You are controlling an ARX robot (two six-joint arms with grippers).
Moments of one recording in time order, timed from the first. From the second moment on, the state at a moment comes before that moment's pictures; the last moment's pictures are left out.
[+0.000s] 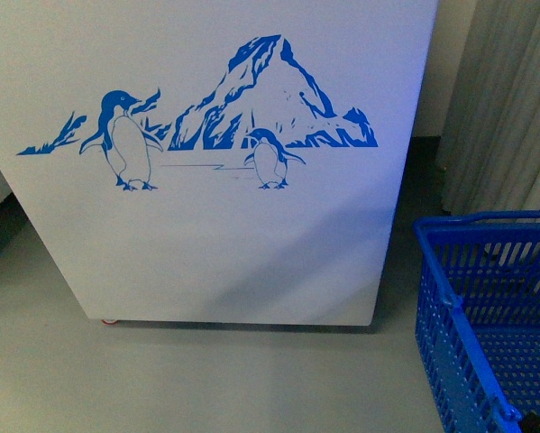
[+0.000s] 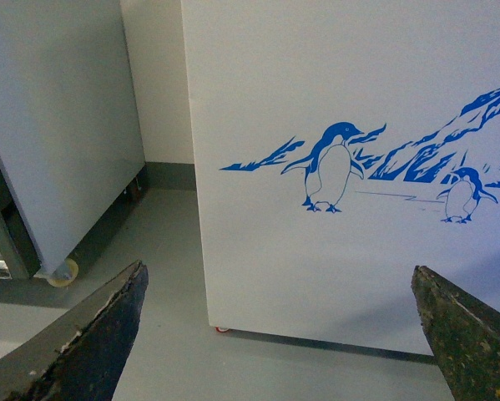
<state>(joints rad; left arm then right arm) 0.00 0.00 0.01 0.00 0.00 0.00 -0.31 2.92 1.06 0.59 0.10 -0.79</state>
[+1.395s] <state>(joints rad) 0.00 0.00 0.01 0.00 0.00 0.00 -0.07 0.53 0.81 -0.25 0.05 0.11</state>
